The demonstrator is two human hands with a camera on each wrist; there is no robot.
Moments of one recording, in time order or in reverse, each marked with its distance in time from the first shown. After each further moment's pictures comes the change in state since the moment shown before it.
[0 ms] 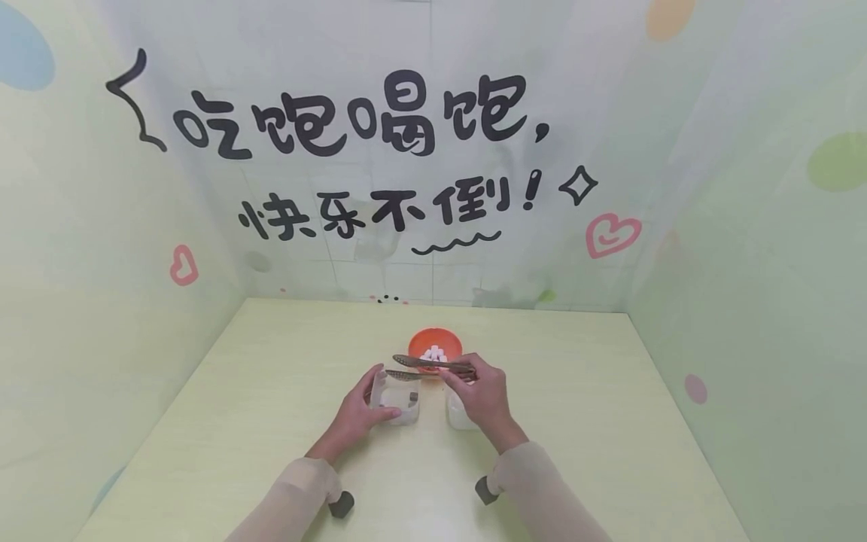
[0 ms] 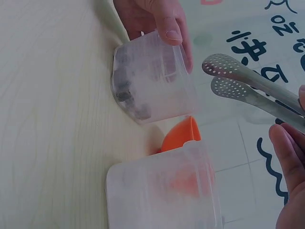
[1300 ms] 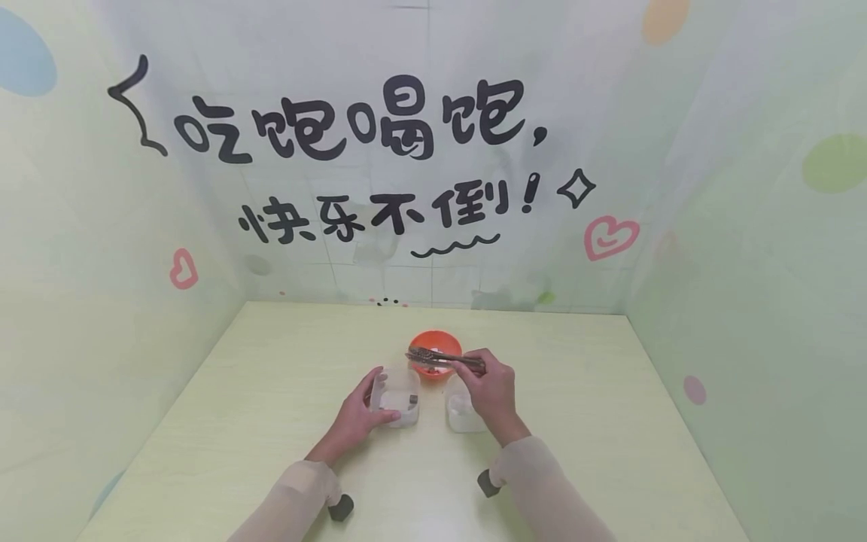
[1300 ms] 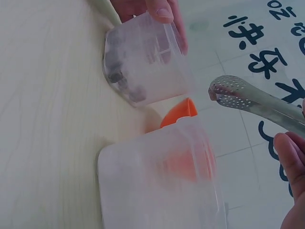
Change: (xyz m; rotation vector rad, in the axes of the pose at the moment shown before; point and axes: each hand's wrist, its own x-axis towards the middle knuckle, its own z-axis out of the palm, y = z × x) left_hand 0.001 -0.002 -0.001 0.005 -0.007 0.000; right_hand 0.009 0.006 -0.006 -0.086 0.100 0.024
